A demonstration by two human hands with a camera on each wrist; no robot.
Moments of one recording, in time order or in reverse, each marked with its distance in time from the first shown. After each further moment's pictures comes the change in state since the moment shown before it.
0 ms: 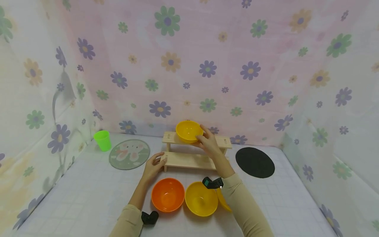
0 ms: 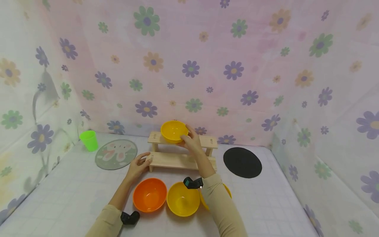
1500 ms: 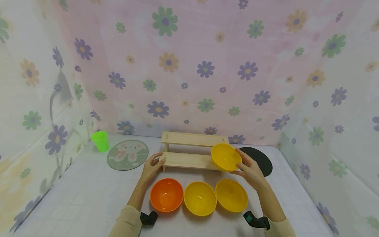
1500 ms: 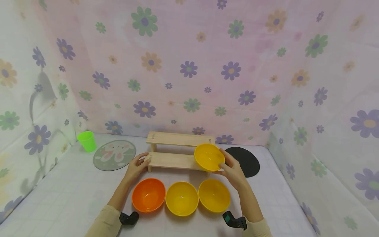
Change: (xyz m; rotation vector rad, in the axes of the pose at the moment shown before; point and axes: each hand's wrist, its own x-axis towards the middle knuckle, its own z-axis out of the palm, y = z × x) left_hand -0.007 0.012 0.003 0.012 0.009 -0.018; right_hand -0.134 -0.015 -0.110 -0.342 0.035 -0.004
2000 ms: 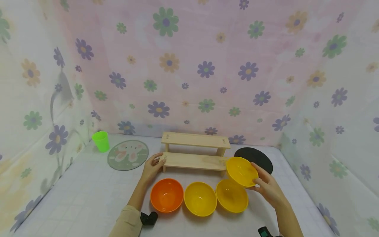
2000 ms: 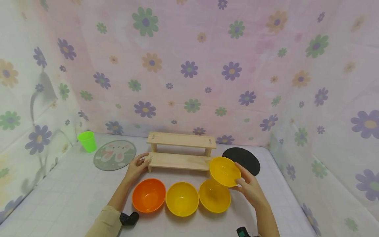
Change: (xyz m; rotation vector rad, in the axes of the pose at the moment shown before) left_hand 0.014 -0.030 -0.003 0.008 0.030 0.043; right_hand -0.050 0.025 -0.040 -0.053 0.015 -0.010
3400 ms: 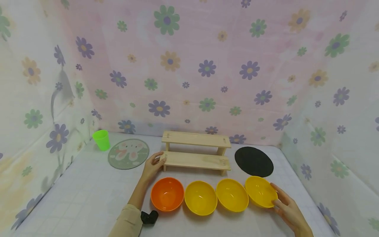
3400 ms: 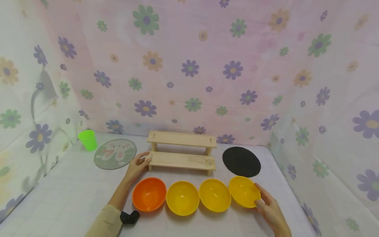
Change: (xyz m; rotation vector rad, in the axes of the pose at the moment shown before) left_hand 0.000 0.001 -0.001 -0.065 -0.017 -0.024; right_hand -0.057 0.061 -0.050 0.026 0.164 0.153
